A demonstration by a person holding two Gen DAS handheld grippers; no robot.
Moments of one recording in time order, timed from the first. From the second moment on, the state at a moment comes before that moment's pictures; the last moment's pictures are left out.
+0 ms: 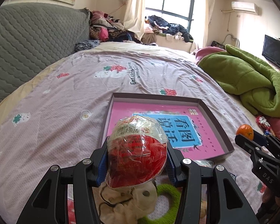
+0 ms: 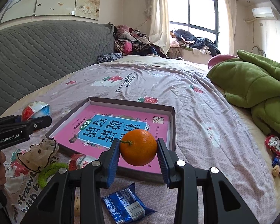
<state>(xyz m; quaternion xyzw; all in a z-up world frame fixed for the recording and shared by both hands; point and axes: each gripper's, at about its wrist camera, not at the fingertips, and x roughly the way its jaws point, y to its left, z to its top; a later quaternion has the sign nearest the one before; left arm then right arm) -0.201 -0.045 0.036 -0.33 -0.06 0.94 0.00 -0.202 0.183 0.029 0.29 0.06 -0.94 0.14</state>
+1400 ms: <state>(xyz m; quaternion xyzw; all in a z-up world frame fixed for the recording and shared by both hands) -0.293 -0.031 -0.008 -0.47 -0.06 0.88 0.03 -0.264 0.171 -0.018 0.36 0.08 -0.92 0.13</state>
